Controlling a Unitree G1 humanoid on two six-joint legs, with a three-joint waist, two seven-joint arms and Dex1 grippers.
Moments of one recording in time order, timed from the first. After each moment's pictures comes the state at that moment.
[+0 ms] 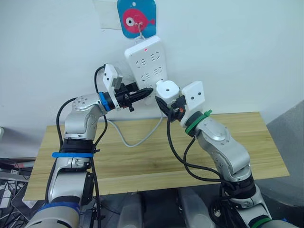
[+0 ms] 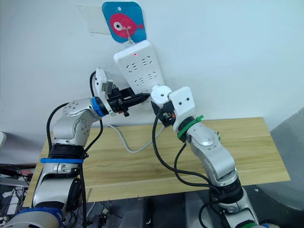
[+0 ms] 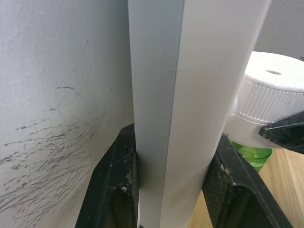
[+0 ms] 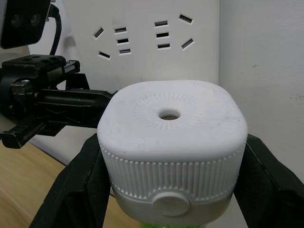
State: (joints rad) left arm -0.78 0.45 0.07 0.32 -0.40 0.28 -1.06; right arm -0.52 -0.13 0.26 -0.43 0.20 0.64 0.15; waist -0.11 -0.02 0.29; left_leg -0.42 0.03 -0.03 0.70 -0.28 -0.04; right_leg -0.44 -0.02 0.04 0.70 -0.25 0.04
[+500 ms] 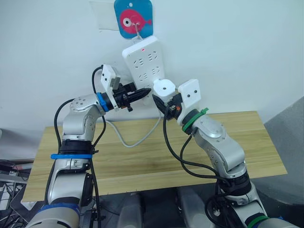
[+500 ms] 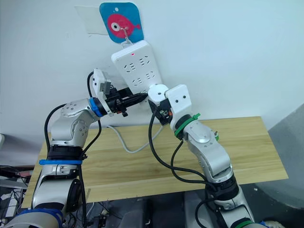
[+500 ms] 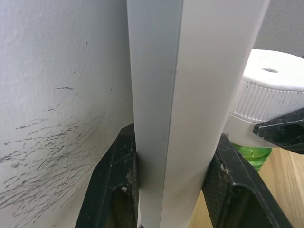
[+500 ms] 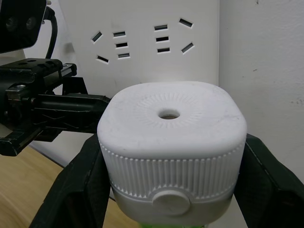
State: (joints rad) left arm -0.77 0.44 0.08 0.30 -0.40 0.30 -1.06; right arm -0.55 -0.10 0.24 -0.39 0.18 0.66 0.18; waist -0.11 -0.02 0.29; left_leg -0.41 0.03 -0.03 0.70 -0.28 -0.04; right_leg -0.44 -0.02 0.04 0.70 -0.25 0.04
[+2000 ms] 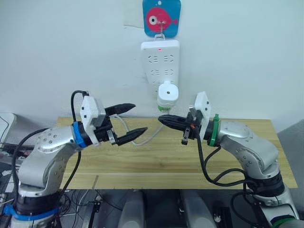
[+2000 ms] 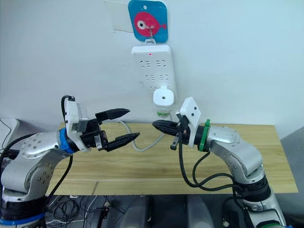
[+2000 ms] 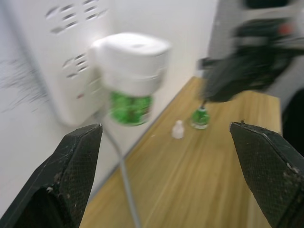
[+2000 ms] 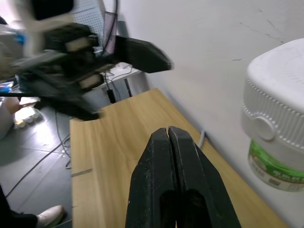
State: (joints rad) left arm -0.22 0.66 0.21 -0.50 -0.63 0.51 -0.92; right arm -0.50 -0.41 0.15 -0.47 0.55 0.75 0.65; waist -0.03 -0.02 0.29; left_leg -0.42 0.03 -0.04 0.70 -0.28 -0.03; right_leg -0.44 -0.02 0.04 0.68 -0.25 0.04
